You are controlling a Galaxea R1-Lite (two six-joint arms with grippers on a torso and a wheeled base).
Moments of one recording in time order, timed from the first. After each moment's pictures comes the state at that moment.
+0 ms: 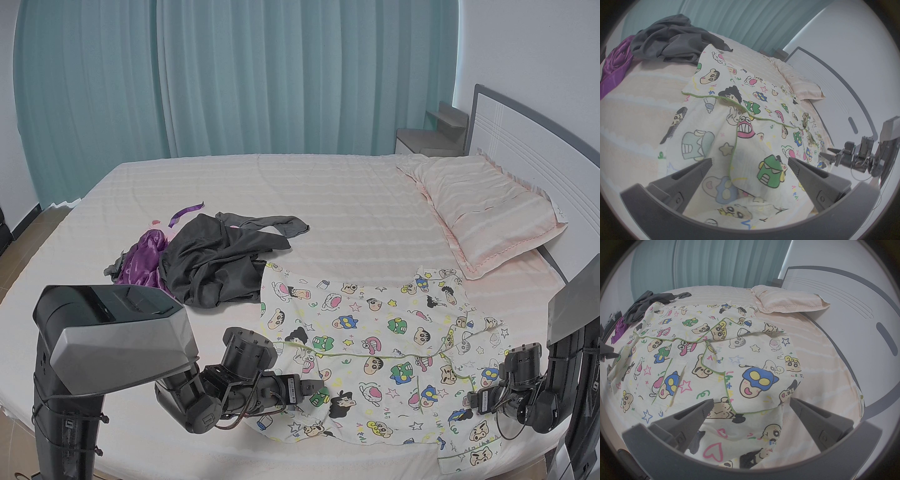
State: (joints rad) left arm -0.62 2.35 -0.76 -0.88 -0.13 -0.60; right arm 0.12 2.28 -0.02 -1.42 -0.34 0.02
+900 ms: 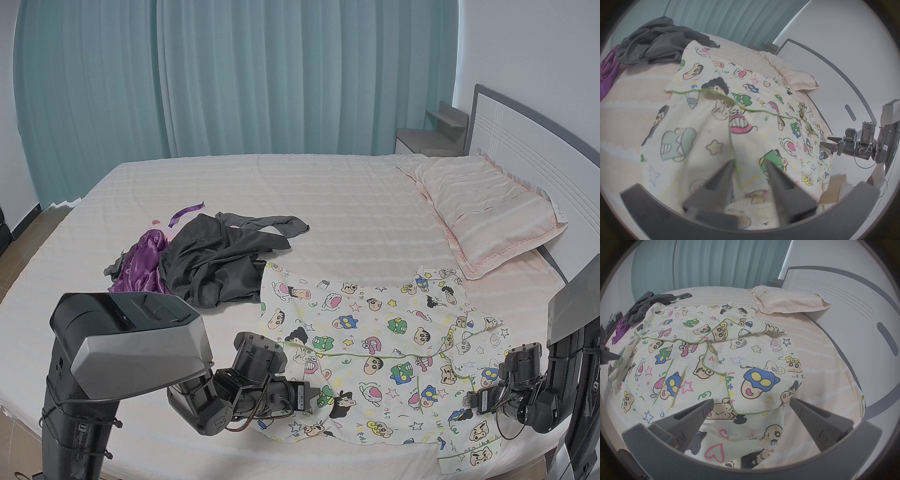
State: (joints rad) left arm -0.64 2.41 -0.81 -0.89 -0.17 -0.50; right arm 0.12 2.28 -0.02 -1.42 -0.33 0.02
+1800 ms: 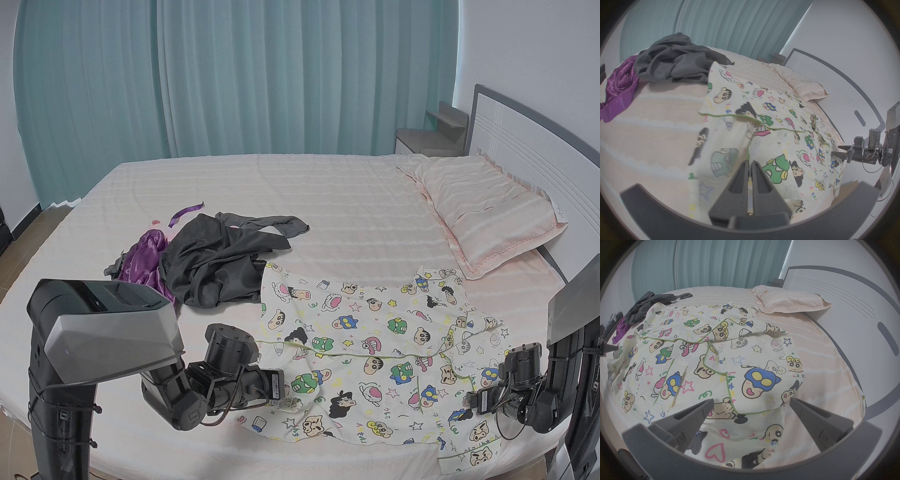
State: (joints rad) left arm -0.55 2.34 -0.70 -0.96 -0.07 -0.44; right arm 0.12 2.28 -0.02 -1.42 -0.33 0.02
